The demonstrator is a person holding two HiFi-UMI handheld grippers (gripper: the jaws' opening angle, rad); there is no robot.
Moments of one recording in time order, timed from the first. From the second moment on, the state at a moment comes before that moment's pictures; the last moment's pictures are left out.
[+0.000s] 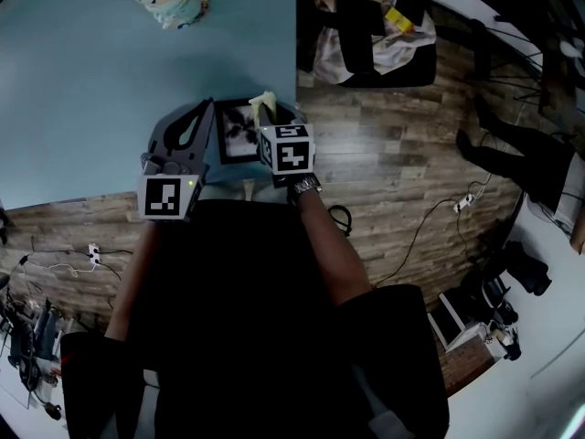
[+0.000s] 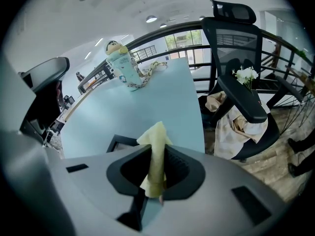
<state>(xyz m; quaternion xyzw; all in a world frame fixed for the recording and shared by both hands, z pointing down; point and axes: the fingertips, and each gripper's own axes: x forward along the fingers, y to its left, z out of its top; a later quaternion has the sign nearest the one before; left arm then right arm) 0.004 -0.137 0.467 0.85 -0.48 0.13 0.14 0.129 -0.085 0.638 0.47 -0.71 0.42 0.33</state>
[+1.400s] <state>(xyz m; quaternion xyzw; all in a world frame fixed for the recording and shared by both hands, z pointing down) -0.016 -0.116 0.451 0.84 -0.52 0.12 0.11 0.136 -0.149 0.559 0.49 -0.76 0.34 0.26</state>
